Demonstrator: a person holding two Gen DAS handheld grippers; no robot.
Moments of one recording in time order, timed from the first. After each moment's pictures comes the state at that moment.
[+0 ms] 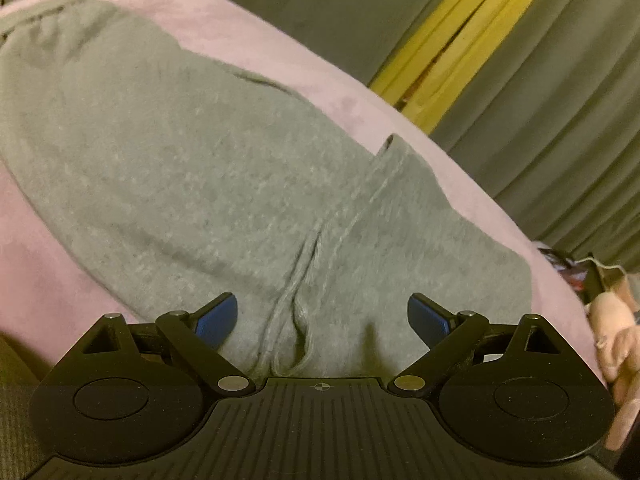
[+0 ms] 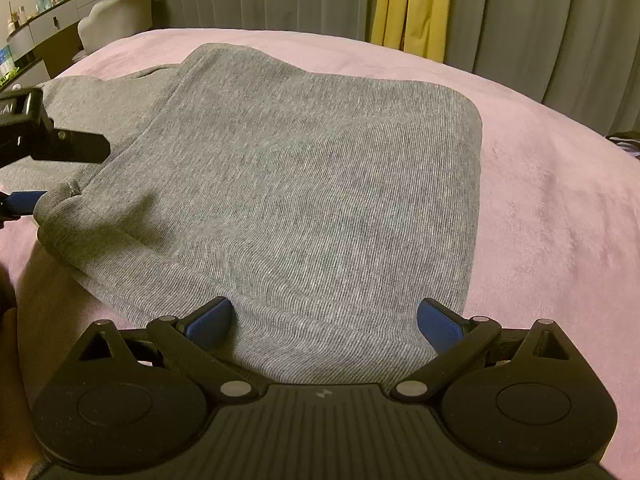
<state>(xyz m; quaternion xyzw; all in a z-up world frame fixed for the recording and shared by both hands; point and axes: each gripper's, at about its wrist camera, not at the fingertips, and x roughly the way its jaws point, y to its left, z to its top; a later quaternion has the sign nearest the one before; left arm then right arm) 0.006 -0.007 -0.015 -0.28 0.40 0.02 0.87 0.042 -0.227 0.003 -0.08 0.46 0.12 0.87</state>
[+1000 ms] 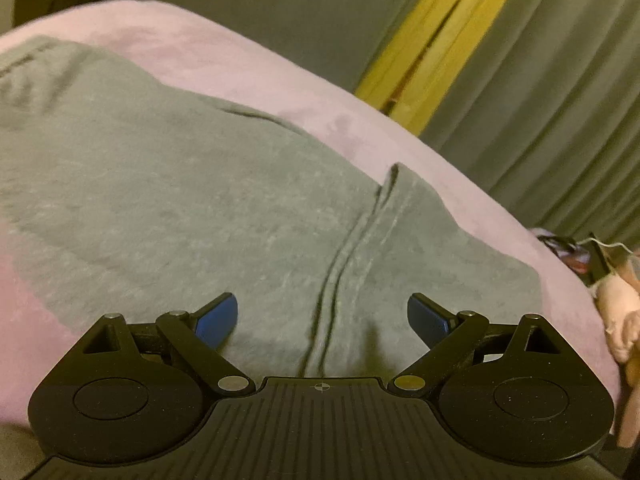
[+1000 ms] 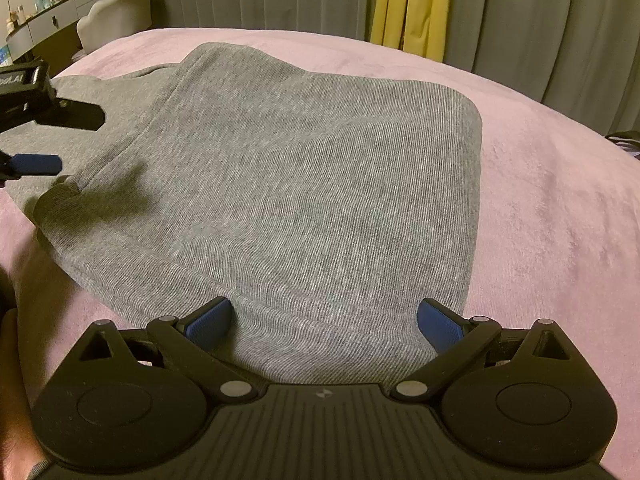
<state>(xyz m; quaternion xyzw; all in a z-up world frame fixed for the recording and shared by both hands) 0.038 0.018 0.002 -0.23 0.40 -0.01 0.88 0.041 -0.225 0.005 -0.08 0.46 0.12 0.87</state>
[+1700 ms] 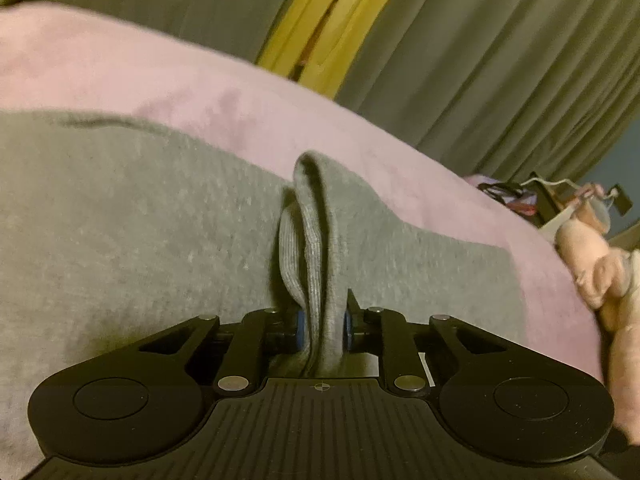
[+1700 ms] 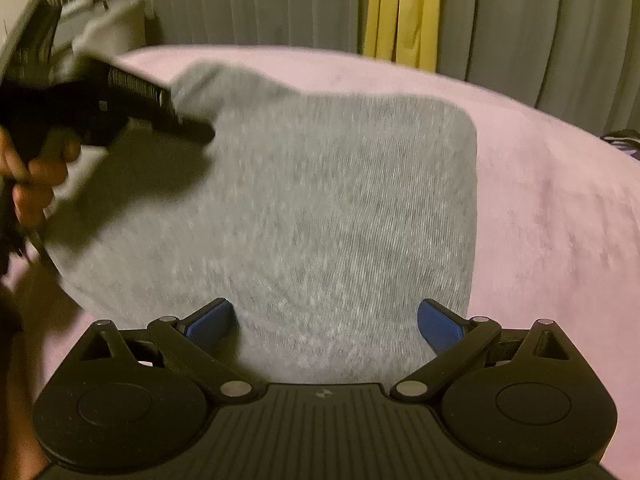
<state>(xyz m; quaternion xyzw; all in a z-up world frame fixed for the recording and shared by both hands) 0.121 -0.018 -0.021 -0.18 0.41 -0.15 0.88 0.040 -0.228 0.011 -0.05 0.43 0.12 0.89</state>
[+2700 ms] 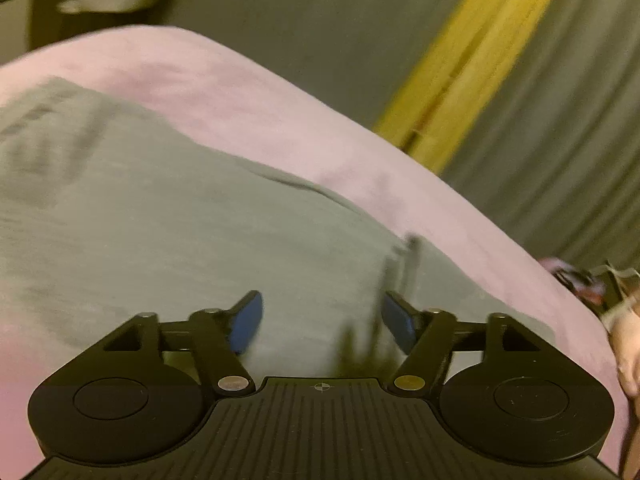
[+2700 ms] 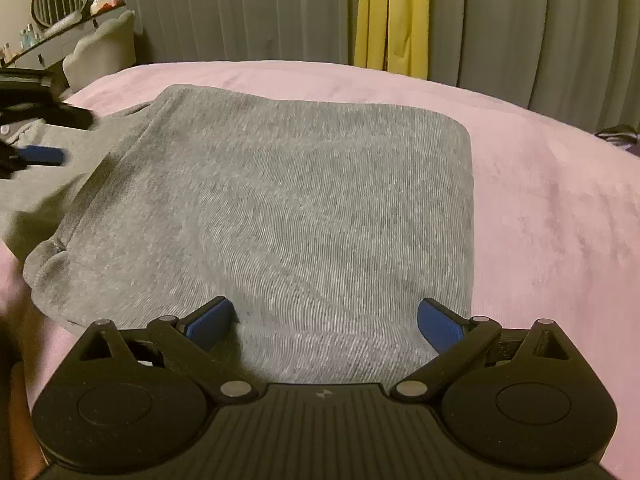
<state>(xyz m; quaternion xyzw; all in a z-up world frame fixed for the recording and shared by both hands) 0.067 0.079 0.029 -0.23 0.37 0.04 0.90 0.054 -0.219 -0.001 -0.05 0.43 0.10 0.90</state>
